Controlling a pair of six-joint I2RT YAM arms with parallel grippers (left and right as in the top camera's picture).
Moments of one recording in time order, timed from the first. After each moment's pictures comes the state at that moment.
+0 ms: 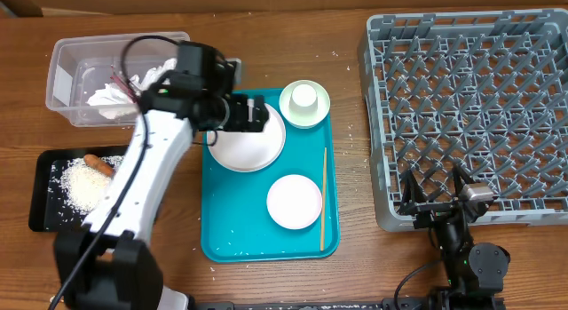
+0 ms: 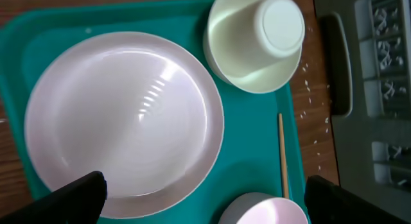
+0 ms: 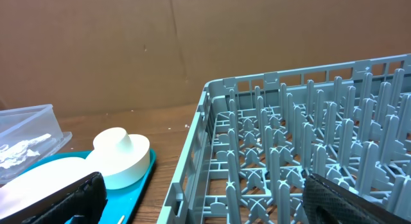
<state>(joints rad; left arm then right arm) -0.22 1.67 1.39 -0.83 0.32 -0.17 -0.04 0.01 0.02 -0.02 -0.19 0.17</state>
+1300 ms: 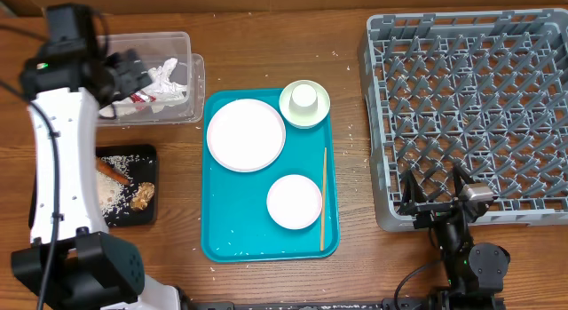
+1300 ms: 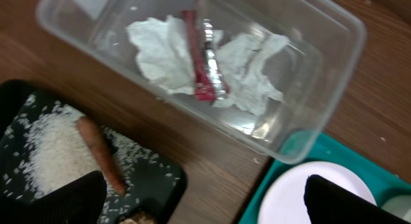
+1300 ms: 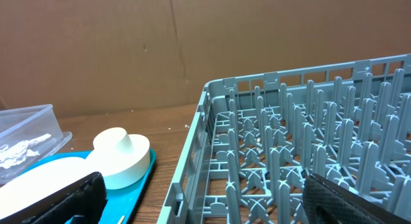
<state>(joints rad) 0.21 1.72 1.74 -1.09 -0.08 -0.37 -0.04 0.01 0.02 -0.02 -0.19 0.17</state>
